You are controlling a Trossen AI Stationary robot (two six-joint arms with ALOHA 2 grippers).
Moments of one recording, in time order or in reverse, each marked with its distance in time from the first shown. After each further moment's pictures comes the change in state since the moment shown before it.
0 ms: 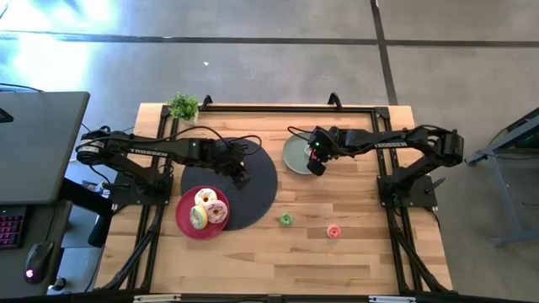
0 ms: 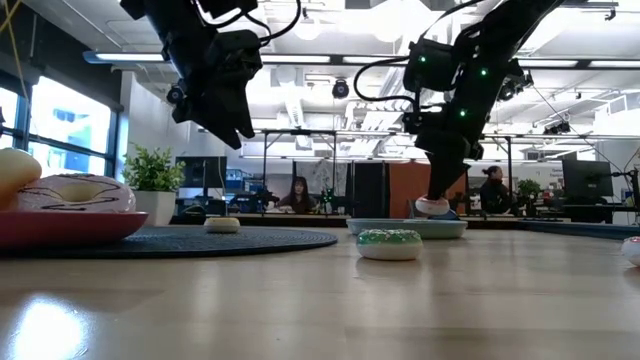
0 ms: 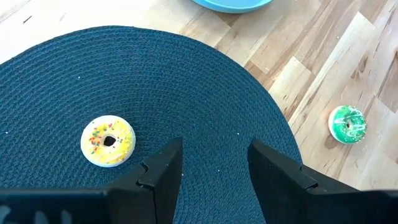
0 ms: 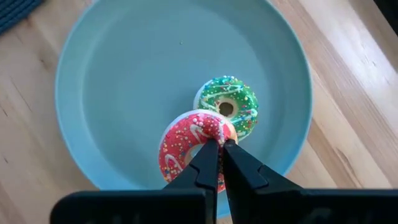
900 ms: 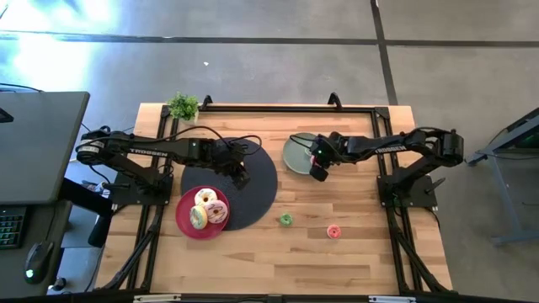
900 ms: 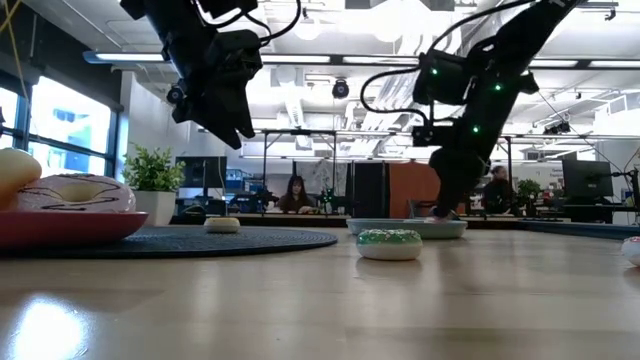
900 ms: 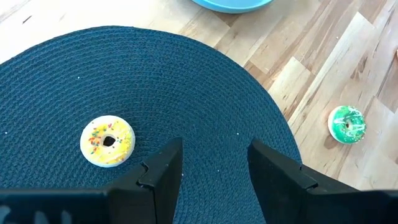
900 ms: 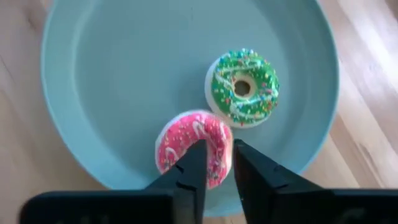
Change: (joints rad) left arm 0.000 0.000 0.000 0.001 0.001 0.000; right arm 0.035 0.000 -0.116 0.121 0.025 -0.029
